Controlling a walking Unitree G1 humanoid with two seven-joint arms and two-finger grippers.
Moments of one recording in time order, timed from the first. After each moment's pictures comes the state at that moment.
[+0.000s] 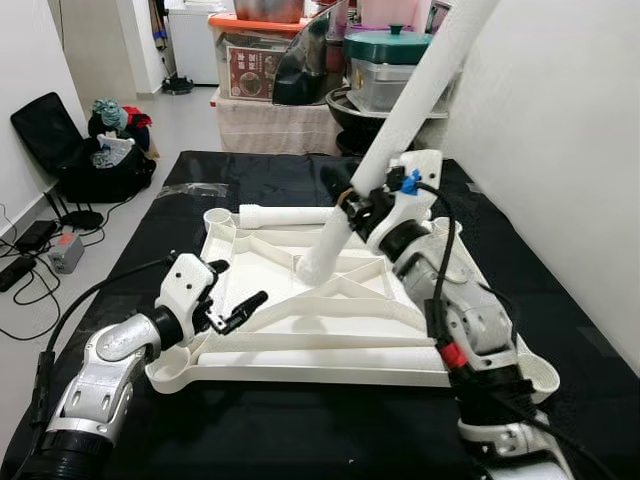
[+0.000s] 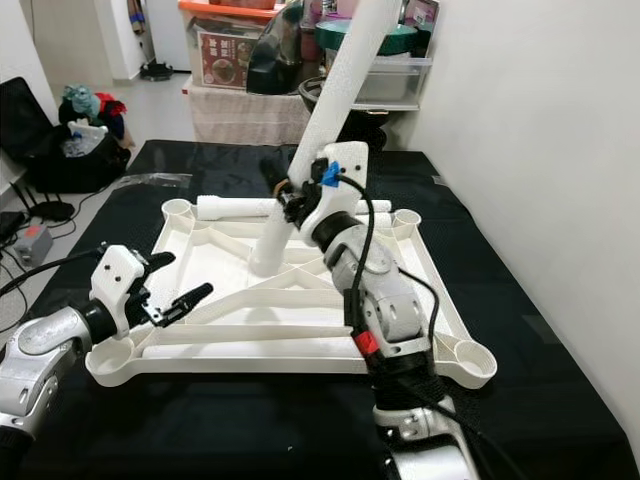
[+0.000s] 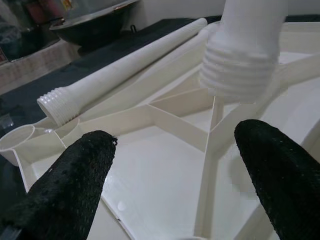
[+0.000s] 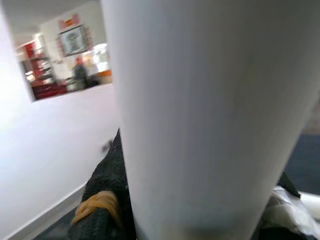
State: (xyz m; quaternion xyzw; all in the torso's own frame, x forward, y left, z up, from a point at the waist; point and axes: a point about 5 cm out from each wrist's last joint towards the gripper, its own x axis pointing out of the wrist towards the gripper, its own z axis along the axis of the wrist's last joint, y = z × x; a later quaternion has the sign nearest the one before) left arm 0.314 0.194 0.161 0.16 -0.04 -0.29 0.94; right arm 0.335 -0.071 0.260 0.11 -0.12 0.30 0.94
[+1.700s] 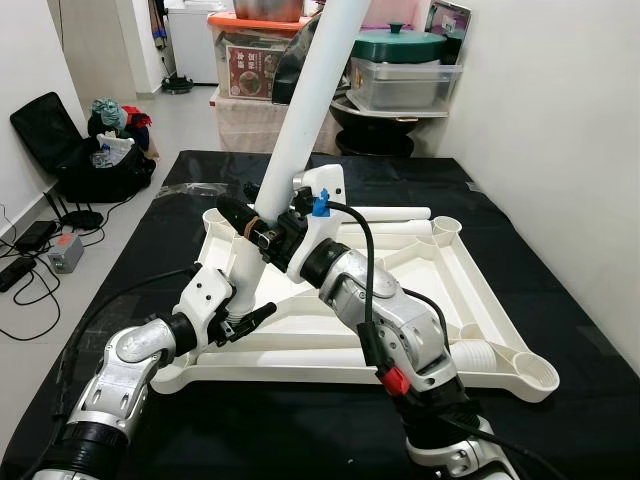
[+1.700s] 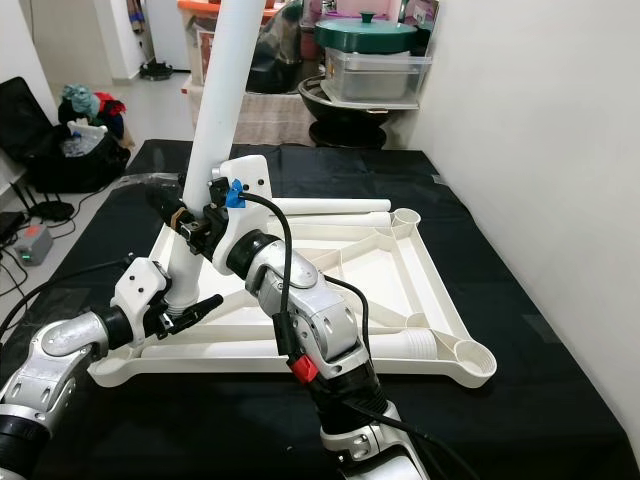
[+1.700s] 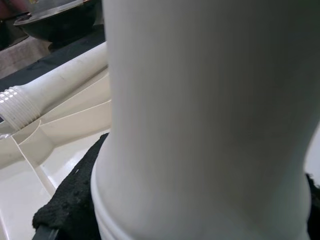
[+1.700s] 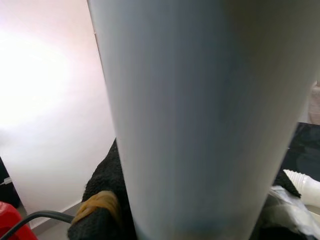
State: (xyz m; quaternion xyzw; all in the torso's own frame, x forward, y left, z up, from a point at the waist) left arm 0.320 0.178 0.146 0.17 -0.03 -0.33 0.93; right arm 0.306 0.000 0.264 0.12 -0.10 0.43 0.89
